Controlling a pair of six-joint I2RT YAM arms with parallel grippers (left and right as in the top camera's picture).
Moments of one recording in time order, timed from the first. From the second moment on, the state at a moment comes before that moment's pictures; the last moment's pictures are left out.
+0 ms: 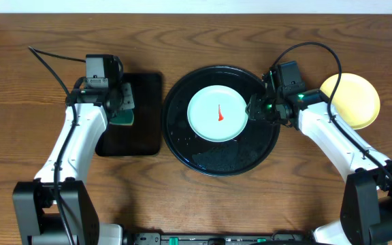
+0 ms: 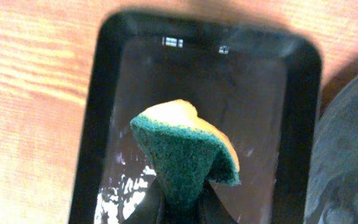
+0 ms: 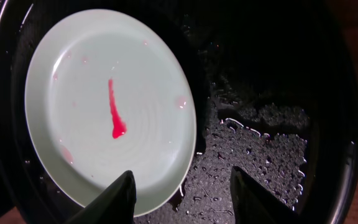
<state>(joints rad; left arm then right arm) 0.01 1.60 1.12 -0.59 -0.04 -0.15 0.29 1.69 1.12 -0.58 -0.23 0.44</state>
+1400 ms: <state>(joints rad) 0.01 1.61 1.12 -0.56 0.09 -0.15 0.32 1.69 1.12 -0.55 -0.16 0.36</state>
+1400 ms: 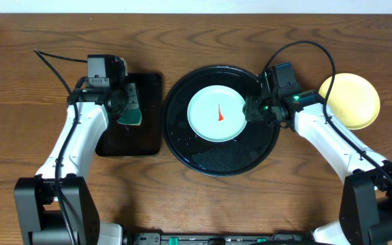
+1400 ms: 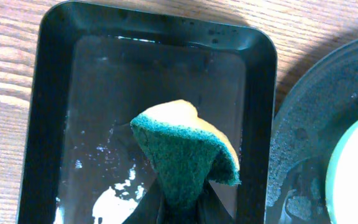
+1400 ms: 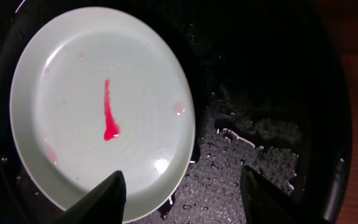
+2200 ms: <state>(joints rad) 0.01 1.55 1.12 -0.58 0.10 -0.15 0.38 1.91 1.11 -0.38 -0.09 0.38</state>
